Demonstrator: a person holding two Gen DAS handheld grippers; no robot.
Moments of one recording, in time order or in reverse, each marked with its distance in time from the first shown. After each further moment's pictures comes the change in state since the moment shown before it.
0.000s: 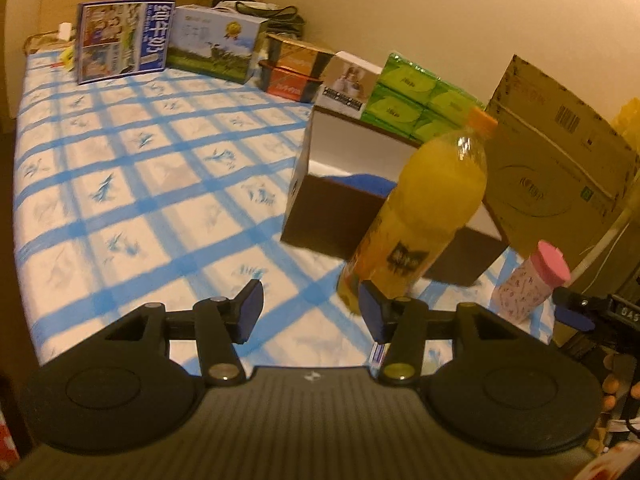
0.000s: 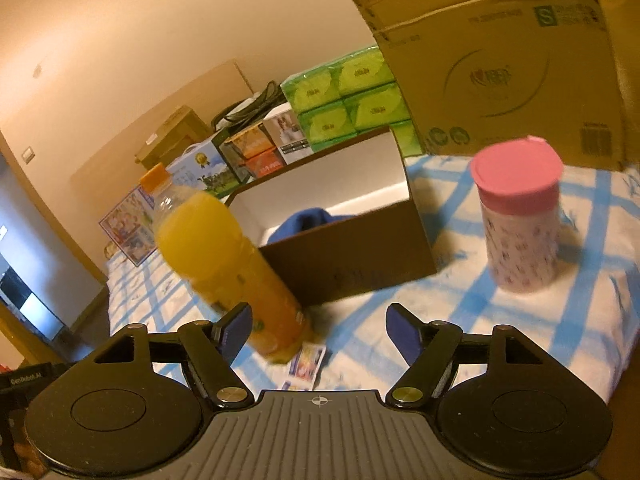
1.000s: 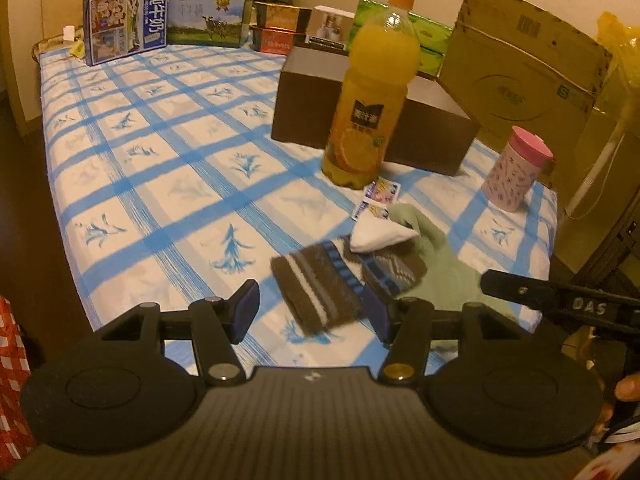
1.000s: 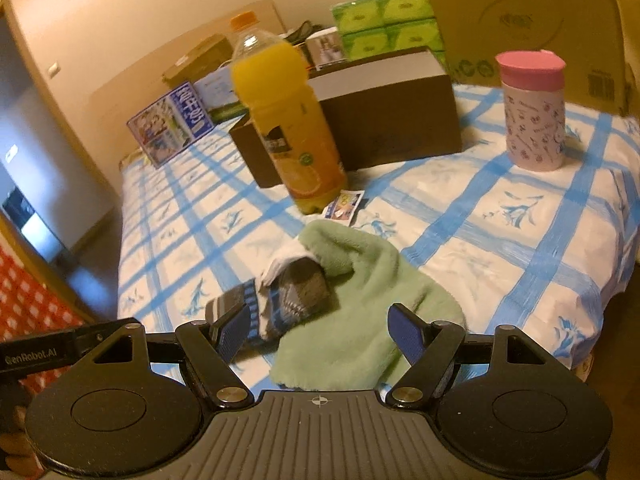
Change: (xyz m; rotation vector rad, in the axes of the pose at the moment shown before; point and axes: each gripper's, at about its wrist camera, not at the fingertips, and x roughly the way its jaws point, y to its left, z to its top) left arm -0.063 -0.051 -0.134 0.112 0.067 0.057; right arm -0.040 0.046 -0.137 -0.151 0.153 -0.002
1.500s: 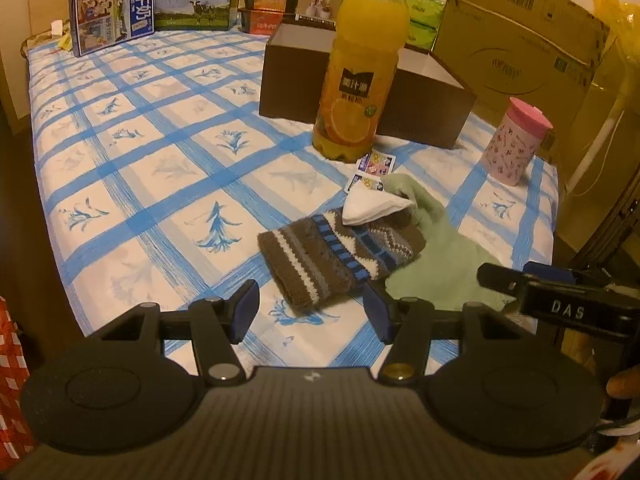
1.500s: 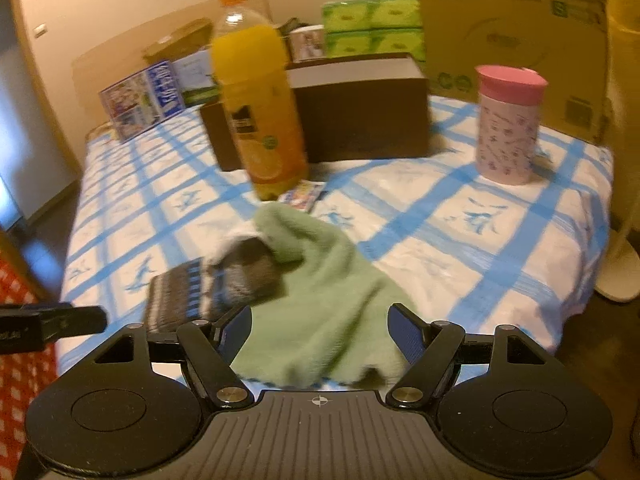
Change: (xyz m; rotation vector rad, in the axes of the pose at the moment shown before) left arm 0.021 -0.009 -0.012 0.029 0.051 0.001; right arm 0.013 -0.012 -0.016 -0.083 -0.008 -0.159
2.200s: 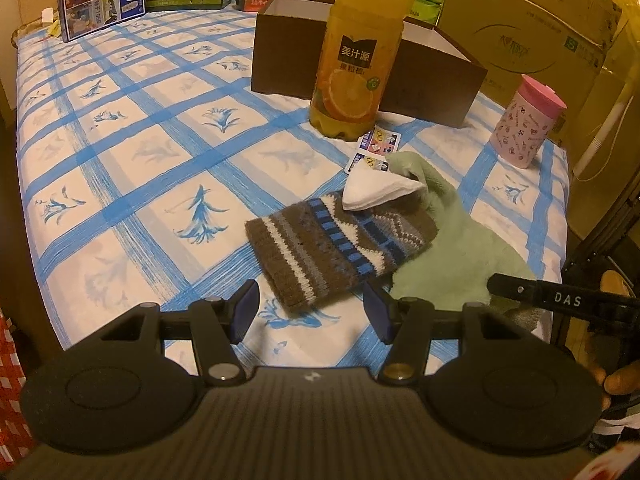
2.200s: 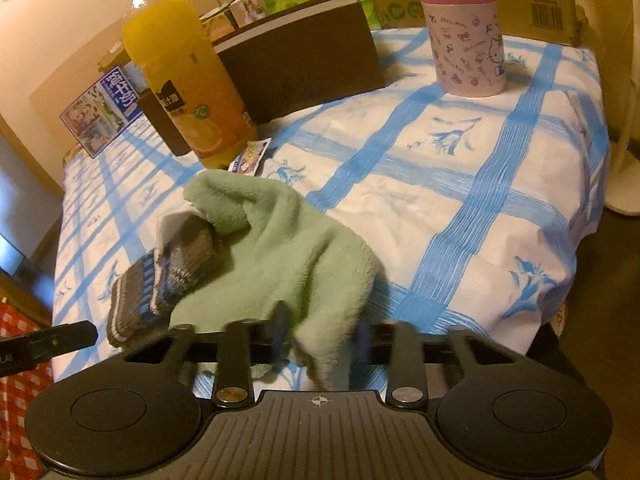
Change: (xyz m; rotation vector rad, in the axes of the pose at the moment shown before) left arm 0.036 -0.003 0.002 0.010 0.056 0.005; right arm 0.032 -0.047 -0.012 0.191 0.109 0.046
